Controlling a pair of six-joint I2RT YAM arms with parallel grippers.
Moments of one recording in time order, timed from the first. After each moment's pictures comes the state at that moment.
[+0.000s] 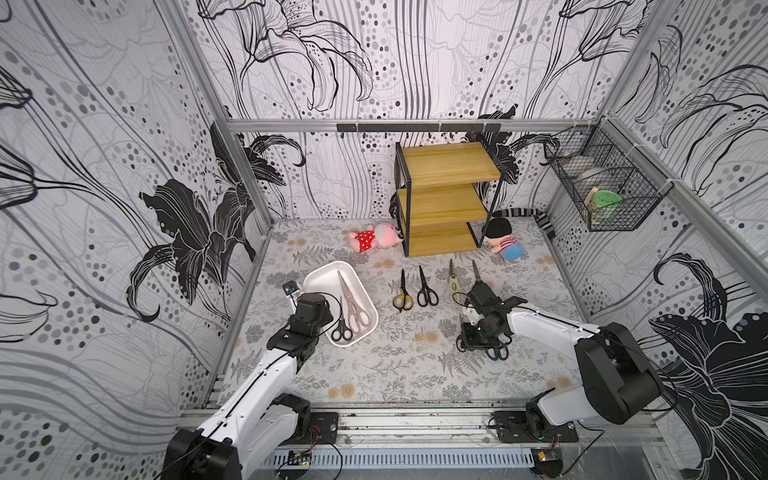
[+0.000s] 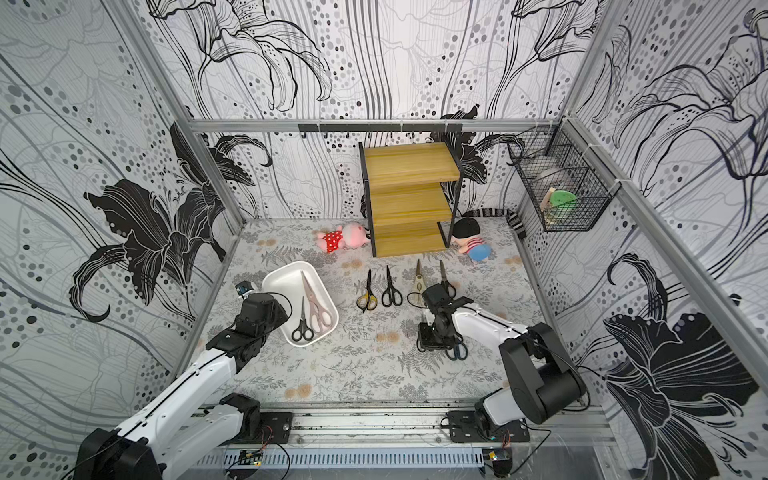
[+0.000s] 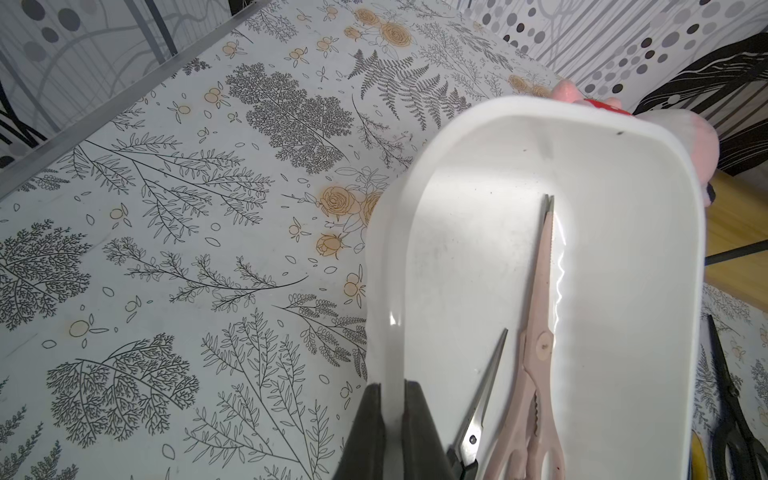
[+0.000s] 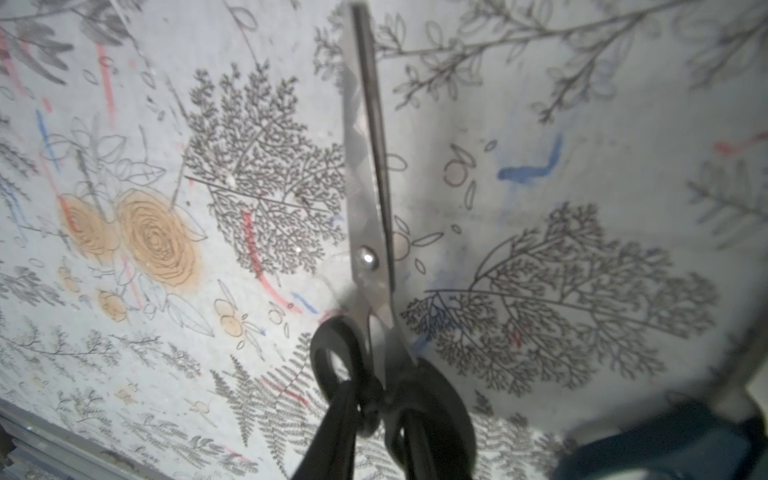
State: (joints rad) left arm -0.26 0.94 0.50 -0.30 -0.39 -0.70; right arm 0.47 1.47 0.74 -0.65 -0.22 0.40
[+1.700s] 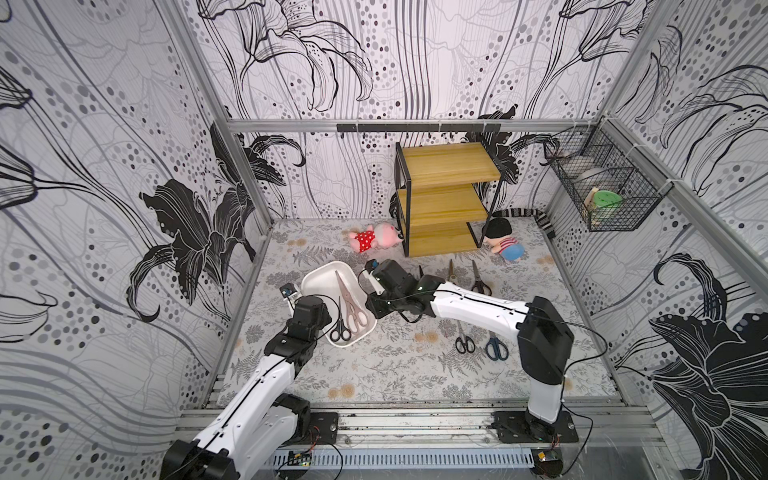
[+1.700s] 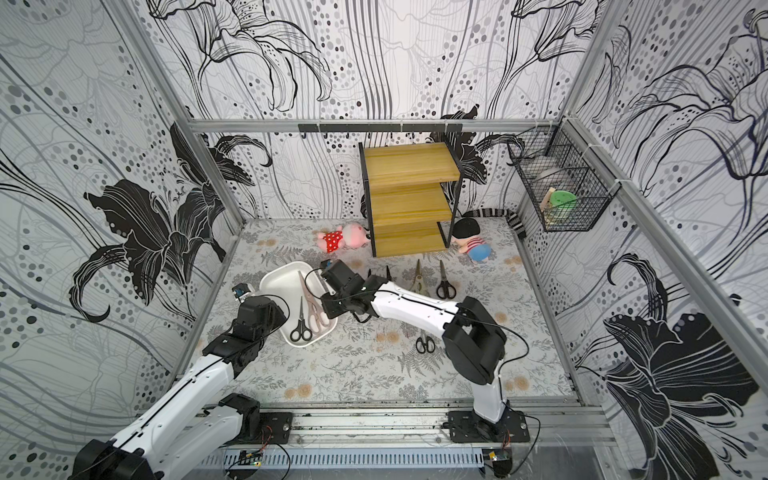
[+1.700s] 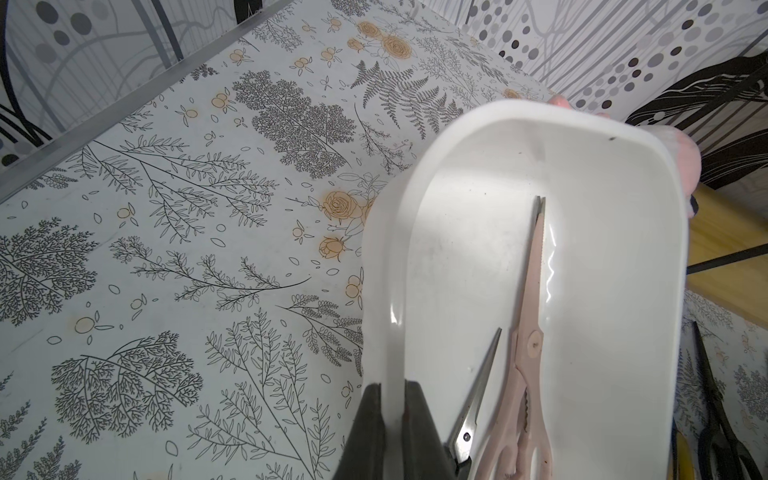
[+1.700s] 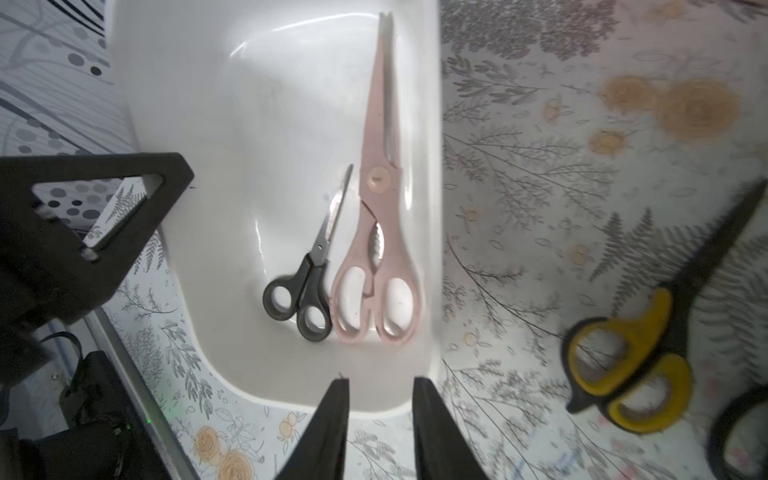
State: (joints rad) left arm -0.26 0.89 0.47 -0.30 -0.39 -0.71; right arm 0.99 1.95 1.56 -0.45 -0.04 0.38
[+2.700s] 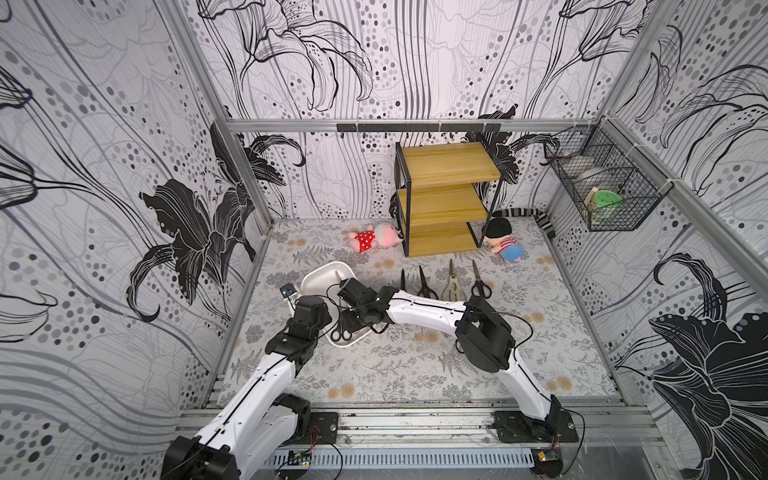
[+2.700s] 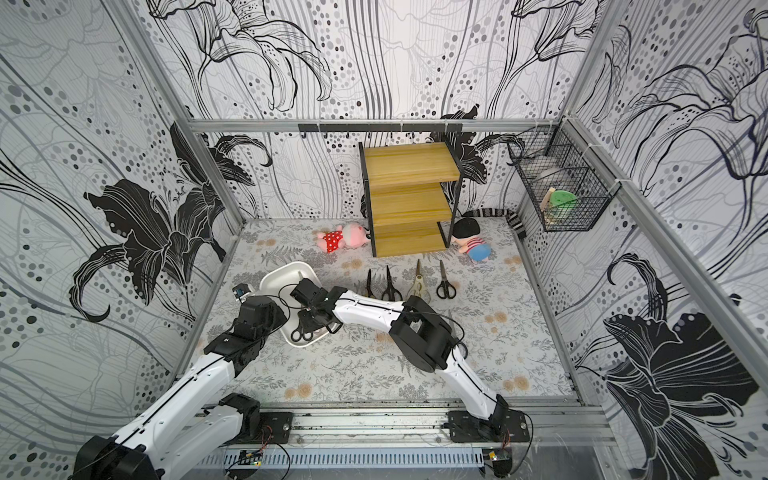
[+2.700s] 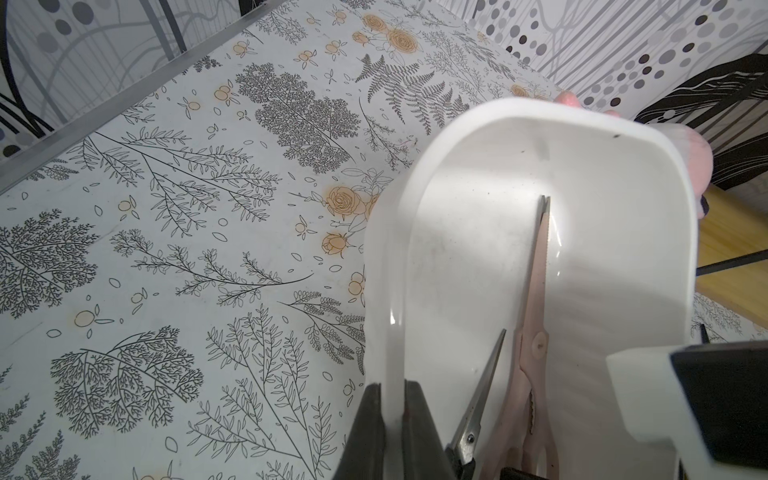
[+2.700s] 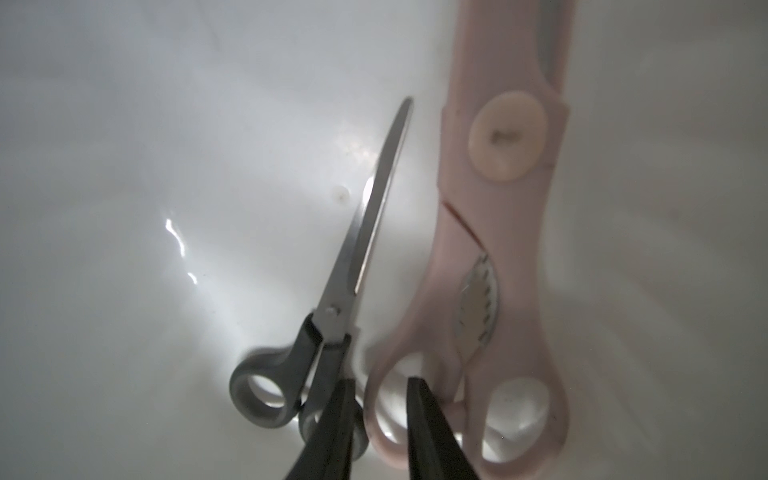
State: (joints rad) left arm -0.26 0.90 0.47 -0.30 -0.40 -0.72; right arm 1.06 2.31 1.87 -0.55 -0.02 0.51
